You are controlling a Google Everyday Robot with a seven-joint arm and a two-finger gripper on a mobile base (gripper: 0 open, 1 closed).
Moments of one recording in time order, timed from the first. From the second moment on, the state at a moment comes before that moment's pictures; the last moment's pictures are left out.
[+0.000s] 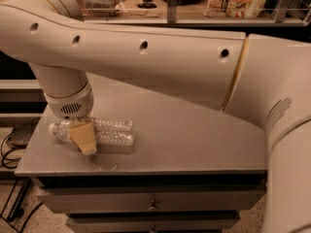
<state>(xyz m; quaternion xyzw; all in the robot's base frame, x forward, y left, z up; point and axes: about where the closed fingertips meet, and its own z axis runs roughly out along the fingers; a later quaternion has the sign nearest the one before) 0.449 0.168 0.833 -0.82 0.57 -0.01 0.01</state>
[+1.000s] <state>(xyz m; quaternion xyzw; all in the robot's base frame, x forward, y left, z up) 0.442 0.172 0.866 -0.82 0.55 0.05 0.14</state>
